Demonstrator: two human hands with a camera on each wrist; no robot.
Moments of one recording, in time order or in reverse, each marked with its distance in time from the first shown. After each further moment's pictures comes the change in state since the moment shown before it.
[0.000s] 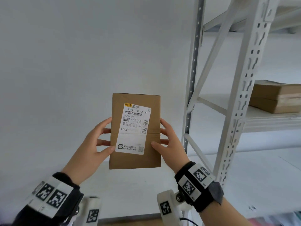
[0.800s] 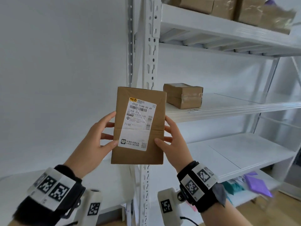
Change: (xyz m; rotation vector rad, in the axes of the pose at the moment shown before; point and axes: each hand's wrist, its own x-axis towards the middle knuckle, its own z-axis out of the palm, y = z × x) left_hand -0.021 0.161 0.171 -0.104 -0.147 0.181; right_hand -0.116 -0.019 -0.230 -0.113 0.238 0.047
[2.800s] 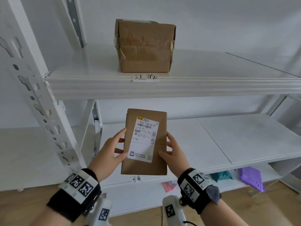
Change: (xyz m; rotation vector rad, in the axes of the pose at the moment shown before) left_hand 0.106 -0.060 0.352 -0.062 -0.197 -0.438; right_hand 0.094 0.295 -0.202 -0.058 -0.228 0.478
